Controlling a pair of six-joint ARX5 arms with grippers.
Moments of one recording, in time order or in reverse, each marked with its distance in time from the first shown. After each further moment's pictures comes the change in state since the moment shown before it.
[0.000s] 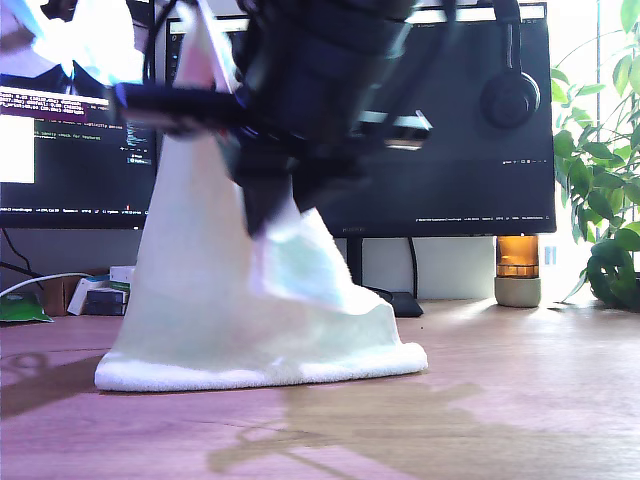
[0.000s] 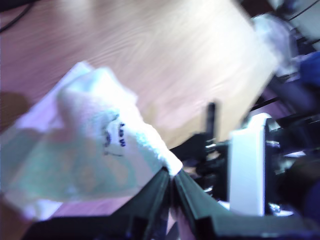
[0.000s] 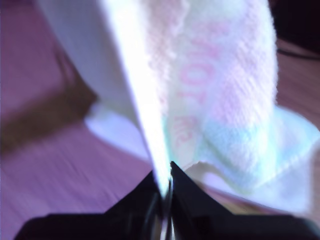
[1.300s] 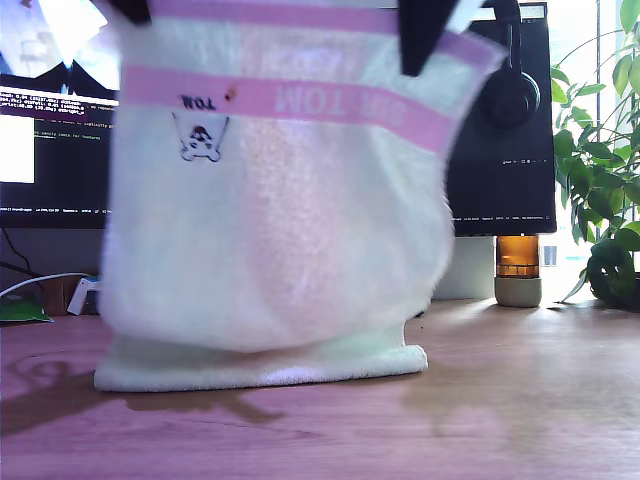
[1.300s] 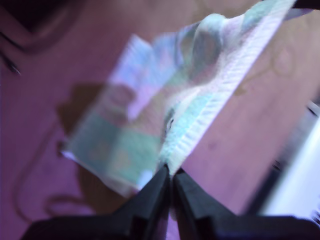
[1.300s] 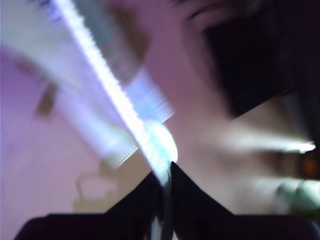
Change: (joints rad) left arm -0.110 -0.043 0.000 0.063 -0.372 0.147; right arm -0.314 -0.077 0.521 -0.706 -0.147 -0.759
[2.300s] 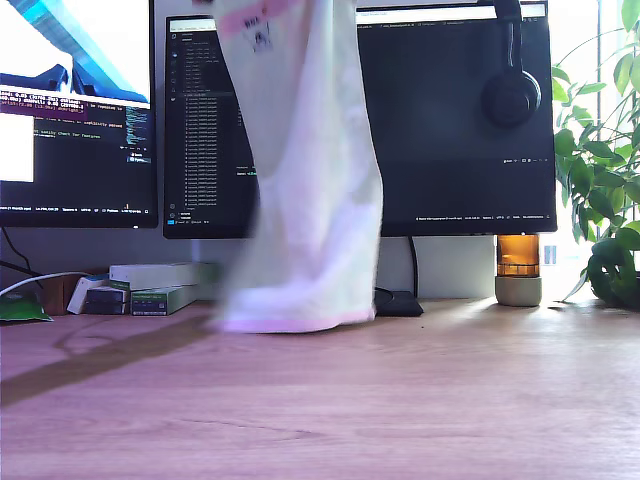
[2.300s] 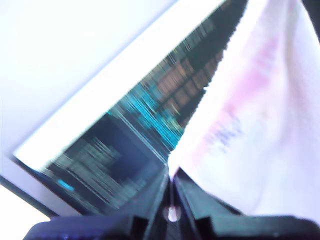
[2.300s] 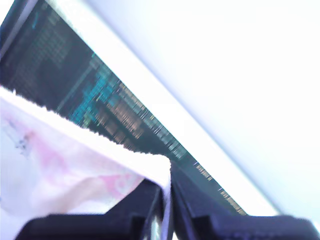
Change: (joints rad) left arm 0.188 0.211 0.115 0.941 -0.172 0.343; right arm -0.204 0.361 0.540 0.678 0.001 -0.277
